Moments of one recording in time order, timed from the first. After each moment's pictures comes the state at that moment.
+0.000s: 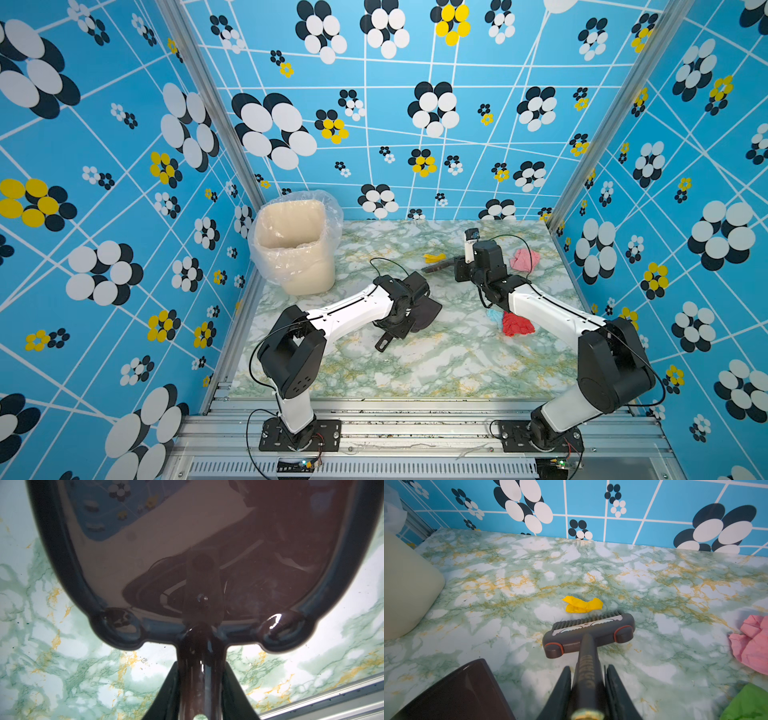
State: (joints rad) left arm -0.80 1.78 1.35 -1.01 -0.09 -0.22; right arm 0.42 1.55 1.03 -0.02 0.15 0.14
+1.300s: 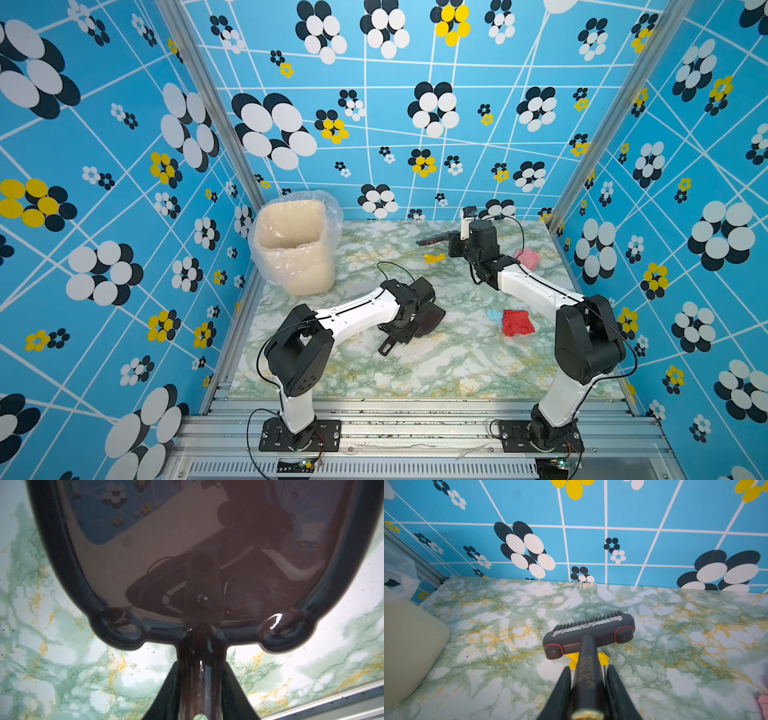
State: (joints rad) left arm -0.84 1.81 1.35 -0.99 -0.10 -0.22; right arm 0.38 1.80 1.31 0.08 0.12 0.17
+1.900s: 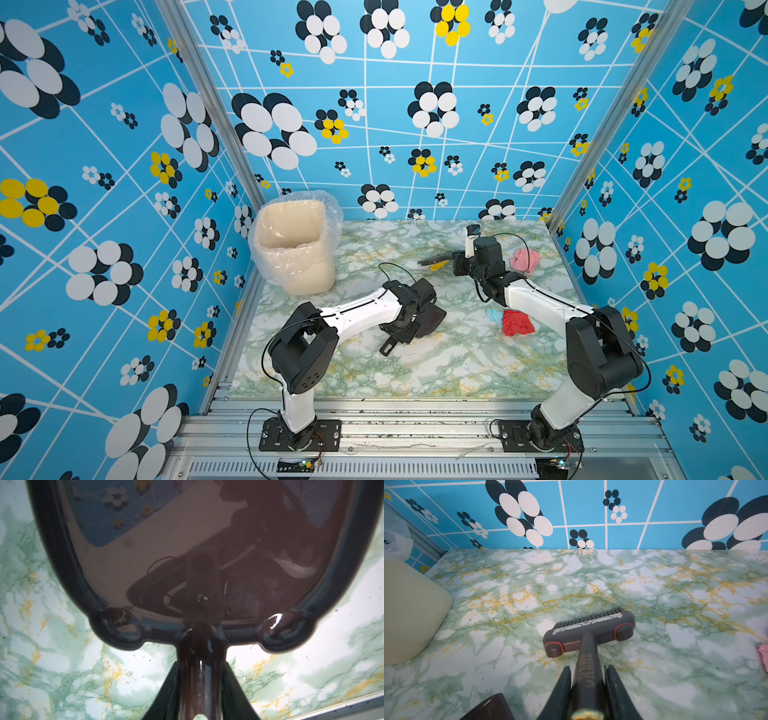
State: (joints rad) left arm -0.84 1.84 1.35 -0.97 -0.10 -0.22; right arm 0.38 1.63 1.06 0.07 0.09 0.20
